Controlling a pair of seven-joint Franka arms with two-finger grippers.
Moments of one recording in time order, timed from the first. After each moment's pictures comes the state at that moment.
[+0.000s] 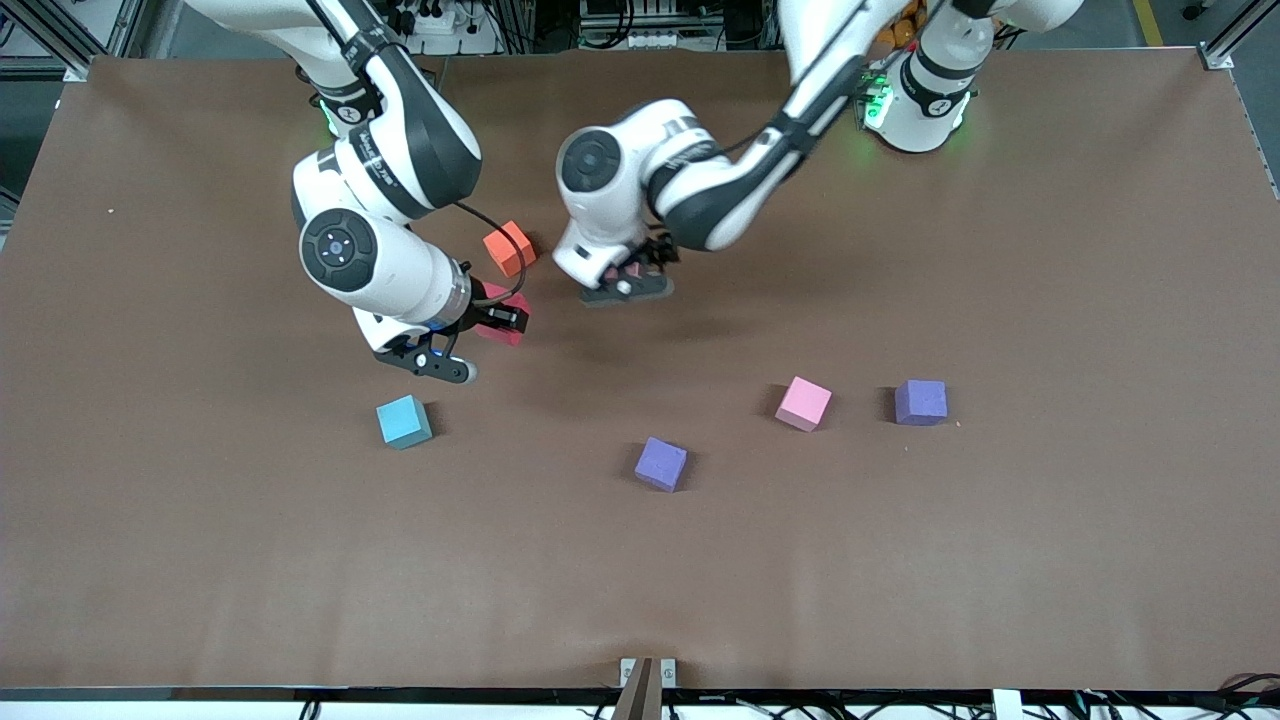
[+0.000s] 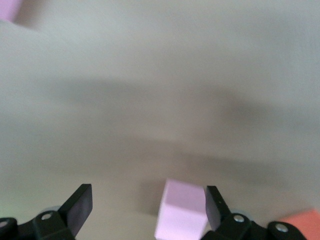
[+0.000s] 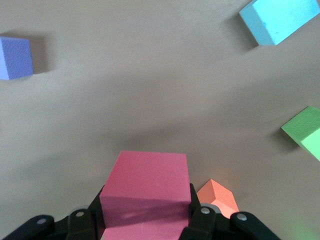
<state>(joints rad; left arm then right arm) -0.61 0.61 -0.32 -1.48 0.13 1.94 -1.13 0.38 0.31 0.11 -1.75 0.21 1.92 0.69</state>
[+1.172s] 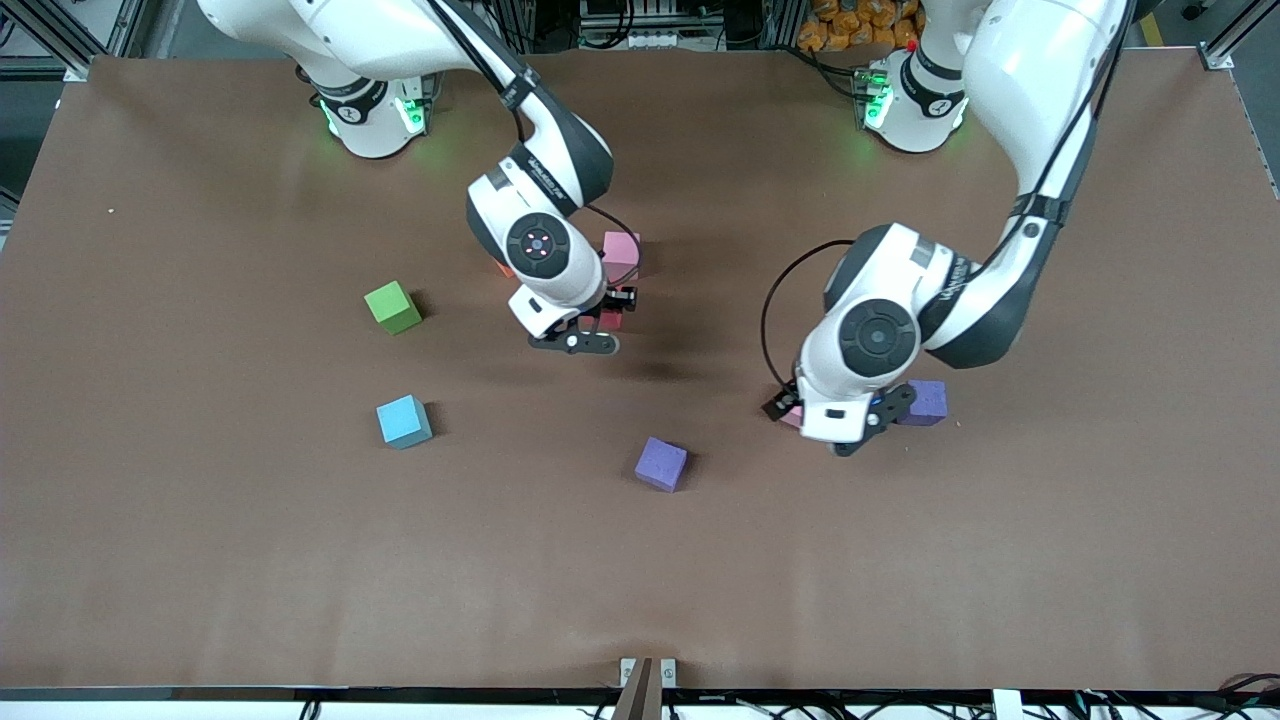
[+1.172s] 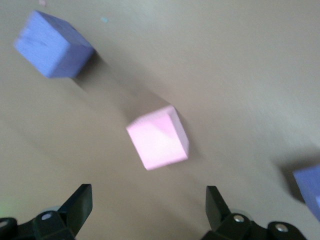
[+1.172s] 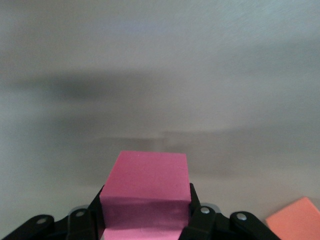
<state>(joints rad) -0.16 0.58 -0.32 -1.50 0.12 1.87 -1.24 0.64 0.54 0.12 -1.75 0.21 2.18 0.71</state>
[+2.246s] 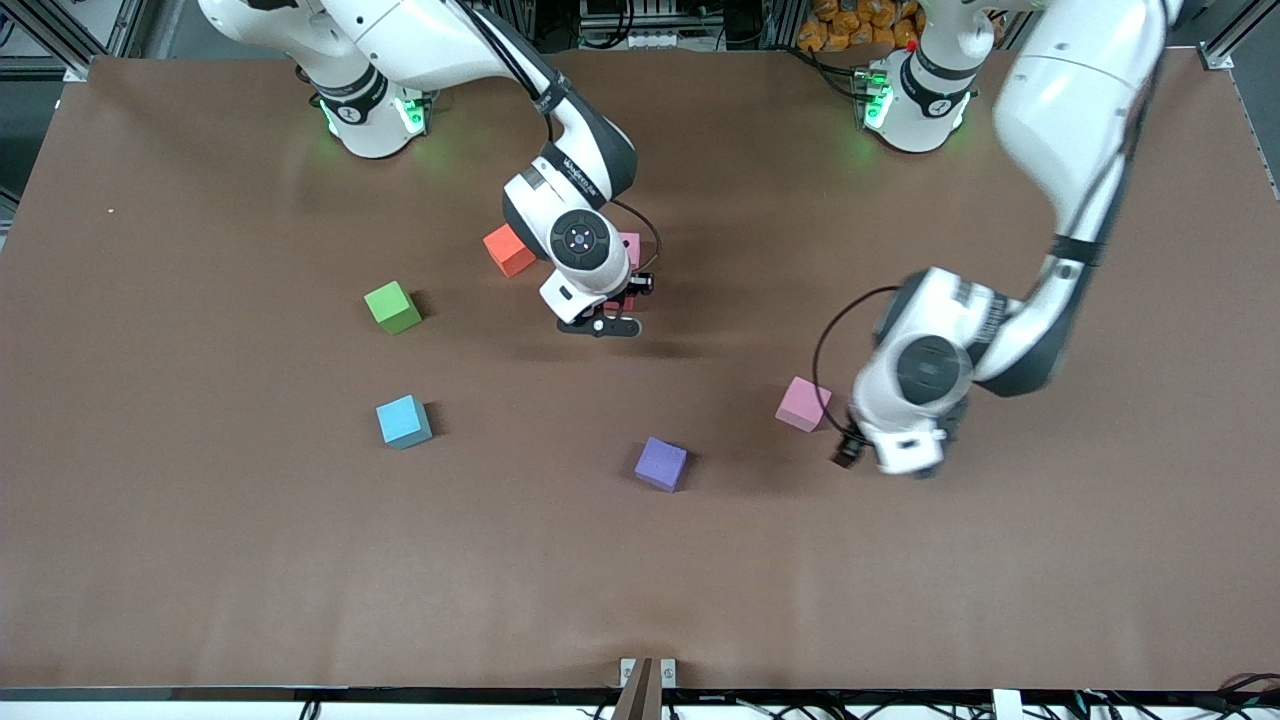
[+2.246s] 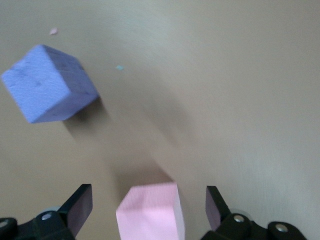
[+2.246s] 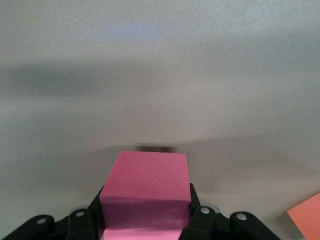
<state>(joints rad) -0.13 0.63 -0.33 -1.61 0.33 2.10 -1.41 0.69 0.58 0.12 -1.78 0.21 2.19 0.76</state>
